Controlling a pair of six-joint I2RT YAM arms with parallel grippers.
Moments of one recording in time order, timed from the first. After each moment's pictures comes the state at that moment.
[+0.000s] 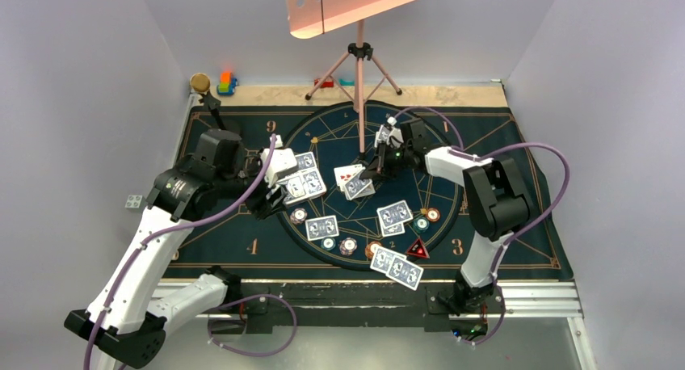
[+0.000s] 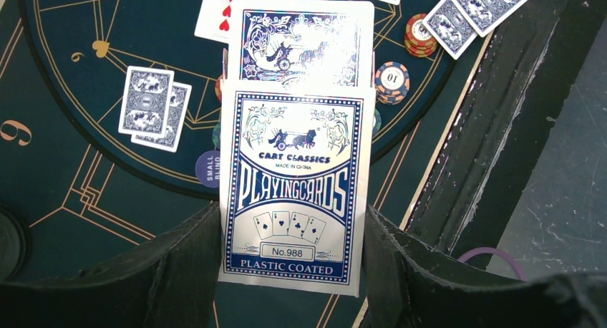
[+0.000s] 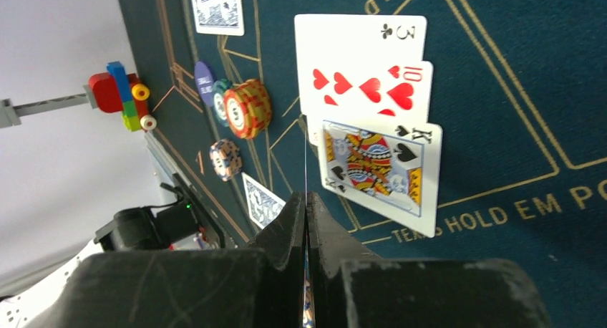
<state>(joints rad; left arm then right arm) -0.43 0.97 1.25 -1.09 0.47 0.50 0.35 1.82 1.07 -0.12 -0.68 0.65</state>
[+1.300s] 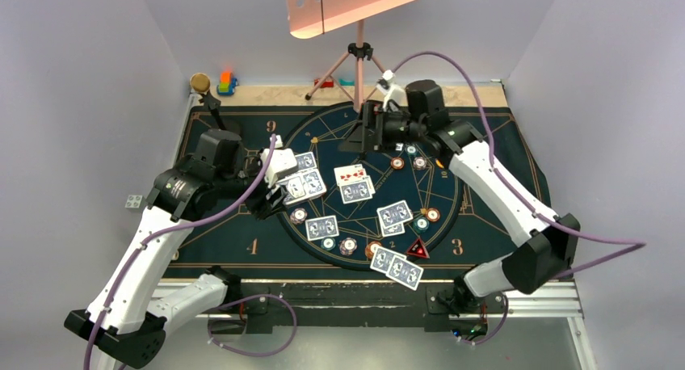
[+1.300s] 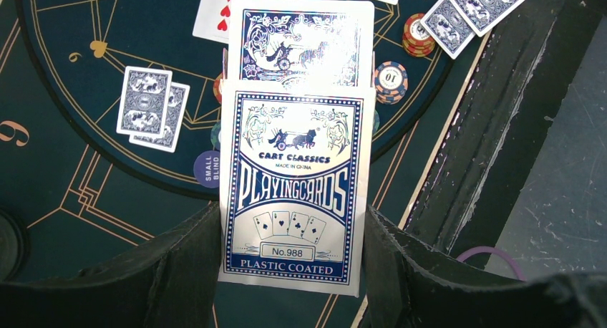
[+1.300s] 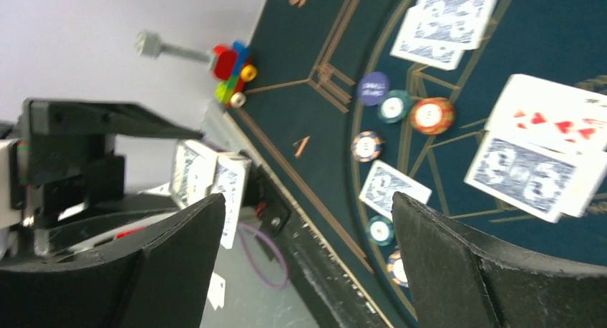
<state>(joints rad) -0.43 0.97 1.25 -1.09 0.48 0.50 0.49 1.42 1.41 -0.53 -0.54 0.57</state>
